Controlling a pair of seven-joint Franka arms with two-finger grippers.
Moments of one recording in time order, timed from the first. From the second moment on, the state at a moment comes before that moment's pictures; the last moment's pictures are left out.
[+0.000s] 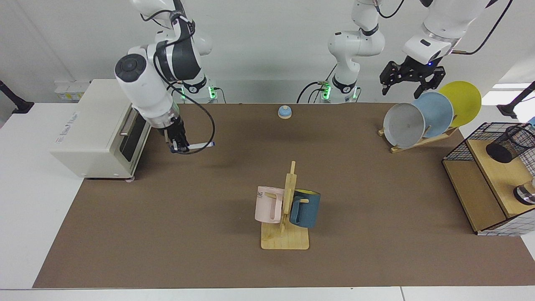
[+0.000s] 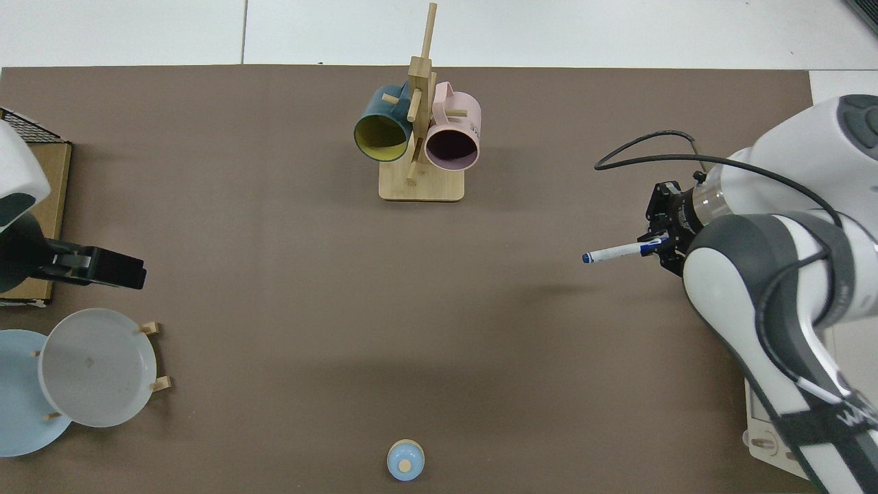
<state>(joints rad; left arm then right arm) -0.06 -0.05 -0.05 -1.52 -0.02 1.41 0.07 -0.06 0.08 0.19 -1.78 0.09 1.78 1.52</state>
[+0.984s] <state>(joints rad) -0.10 -0.05 -0.16 -1.52 -0.11 1.51 0.32 0.27 -0.08 0.22 -1.77 0.23 1.85 2.04</state>
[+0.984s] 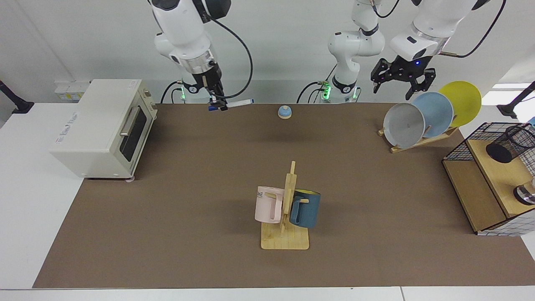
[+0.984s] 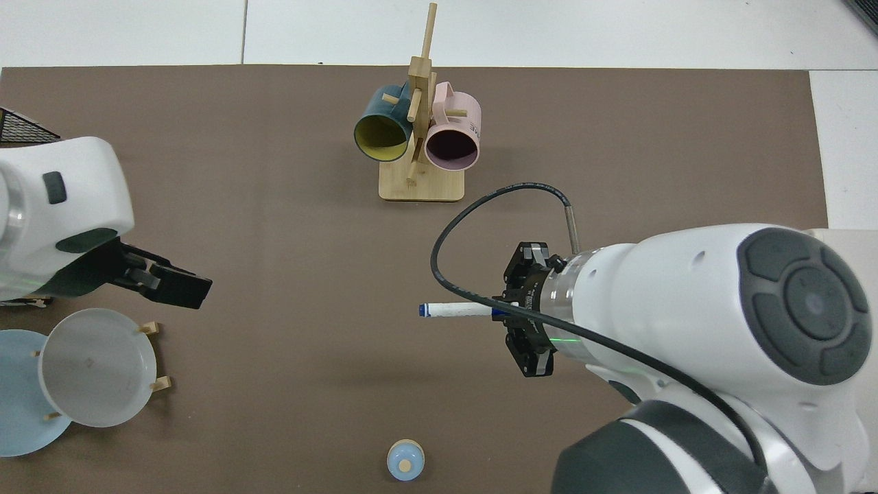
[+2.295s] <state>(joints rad) -0.32 0.02 -0.21 -1.63 -0.23 1.79 0.87 0.35 0.01 0.22 -1.77 0.24 1.95 1.85</state>
